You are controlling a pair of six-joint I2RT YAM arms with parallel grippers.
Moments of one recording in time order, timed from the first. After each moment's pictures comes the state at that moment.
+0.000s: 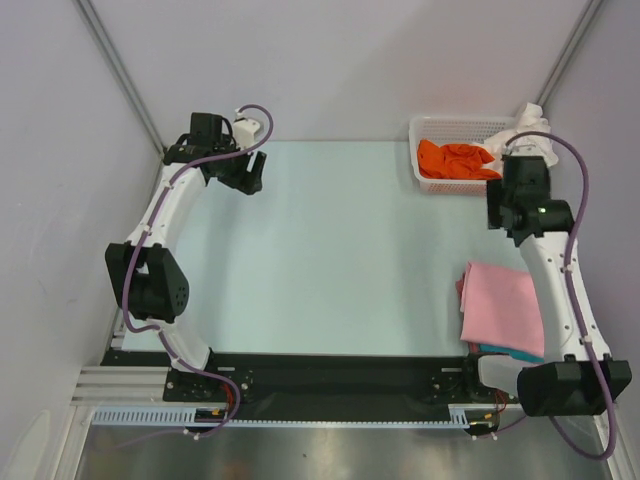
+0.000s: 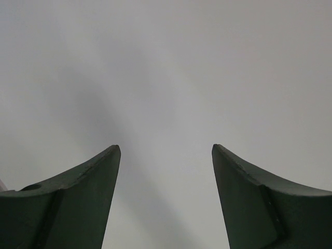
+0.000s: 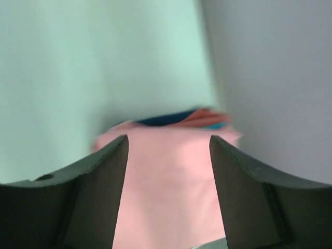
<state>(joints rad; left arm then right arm) -0.11 1.76 1.70 -0.76 0.29 0.35 -0.01 1.19 1.35 -0.90 0.47 -0.18</state>
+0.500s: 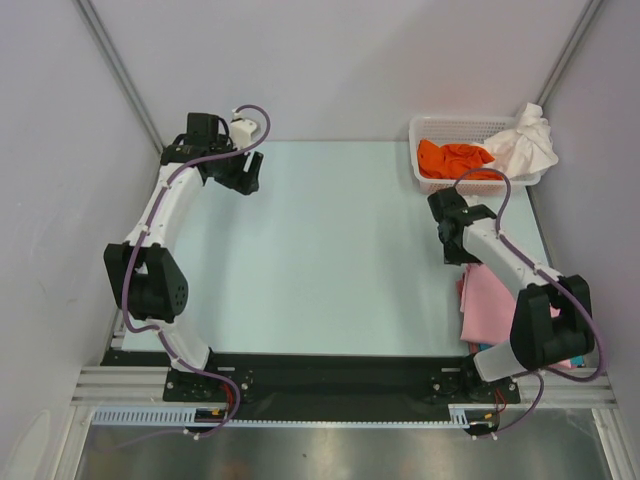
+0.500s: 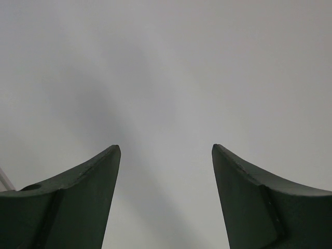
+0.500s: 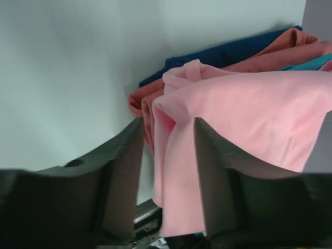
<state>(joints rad) -0.09 1.76 1.70 -0.77 0.29 0.37 0.26 1.45 1.08 -0.91 0.55 0.31</state>
